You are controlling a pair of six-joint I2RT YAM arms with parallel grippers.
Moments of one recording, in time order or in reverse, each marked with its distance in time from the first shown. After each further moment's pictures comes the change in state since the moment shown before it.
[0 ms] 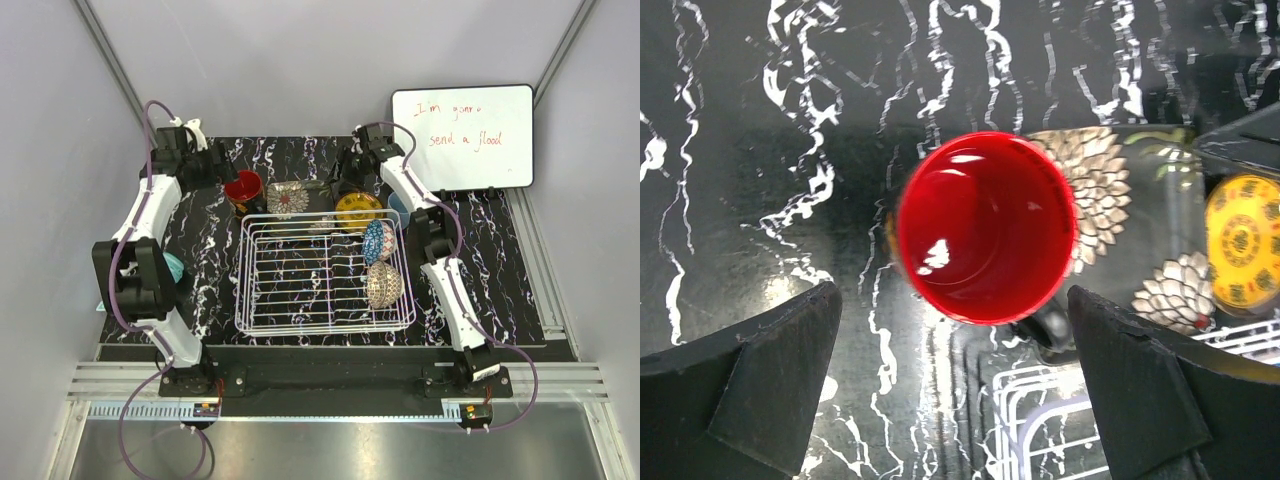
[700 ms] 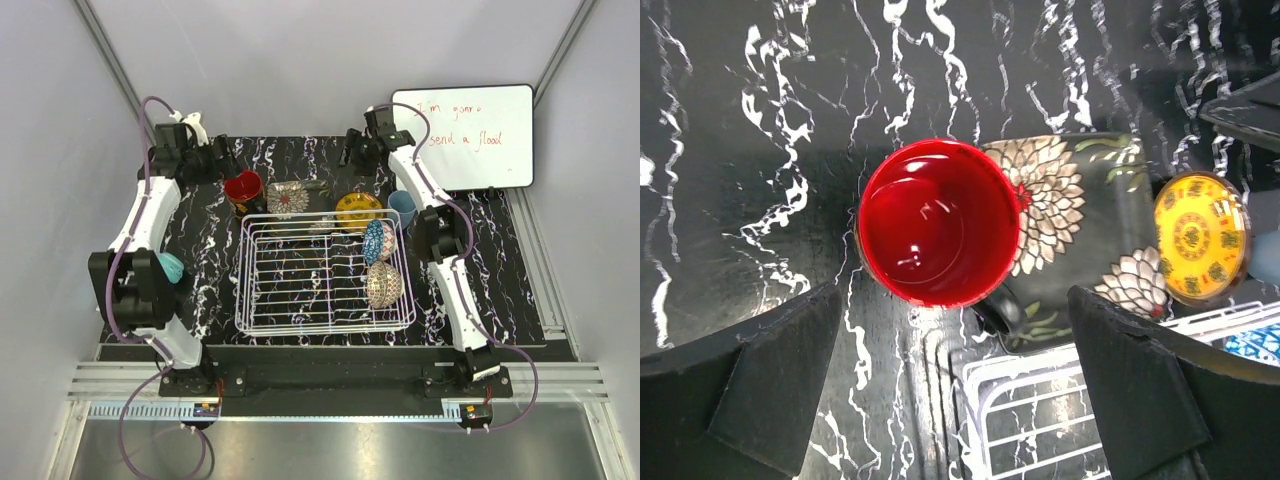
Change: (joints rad) left arm -0.023 -0.083 -0.001 -0.013 0.020 -0.021; right arm -0.020 -0.098 0.026 -0.064 0.191 -0.037
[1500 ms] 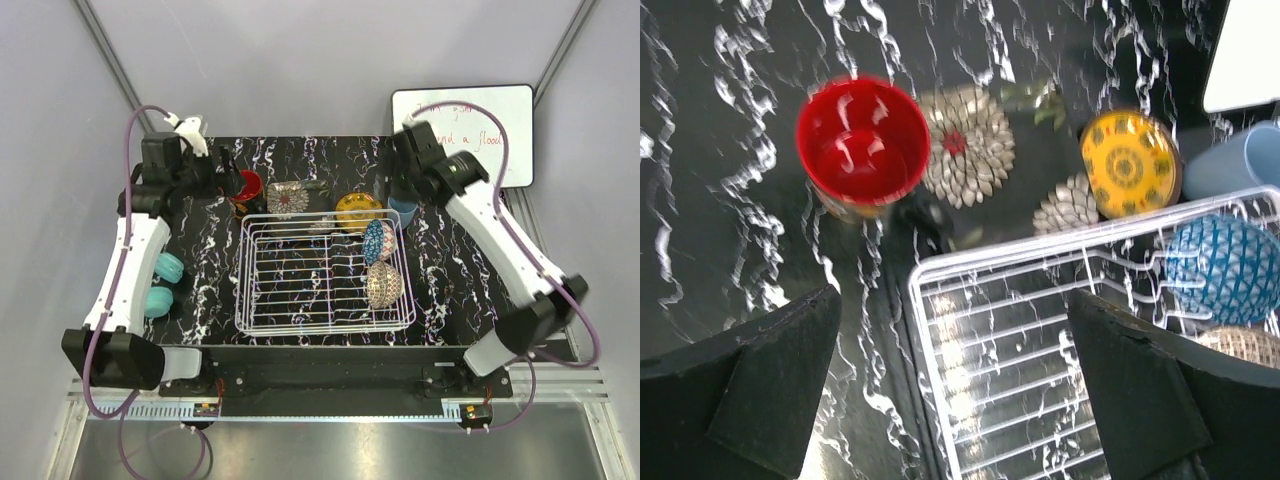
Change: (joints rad) left arm -0.114 -0.345 -0.101 -0.176 -0.040 0.034; right arm 0.204 -1.206 -1.018 -0.274 0.532 -0.037
